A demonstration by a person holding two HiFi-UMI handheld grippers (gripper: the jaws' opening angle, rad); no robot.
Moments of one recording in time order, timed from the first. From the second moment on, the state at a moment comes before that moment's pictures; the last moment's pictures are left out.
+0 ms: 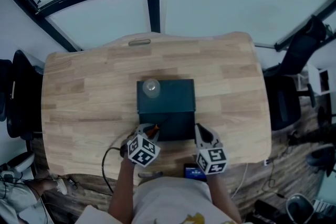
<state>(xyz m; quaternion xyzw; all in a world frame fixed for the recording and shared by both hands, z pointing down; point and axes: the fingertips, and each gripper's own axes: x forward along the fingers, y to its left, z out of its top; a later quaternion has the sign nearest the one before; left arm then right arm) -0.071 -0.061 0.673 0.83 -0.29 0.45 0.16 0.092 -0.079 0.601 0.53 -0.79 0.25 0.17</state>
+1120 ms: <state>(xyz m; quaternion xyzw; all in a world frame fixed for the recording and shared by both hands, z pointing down) -0.072 -0.057 0.688 0.79 -0.26 0.53 0.19 0.094 -0.075 0.606 0.53 -0.79 0.26 0.17</state>
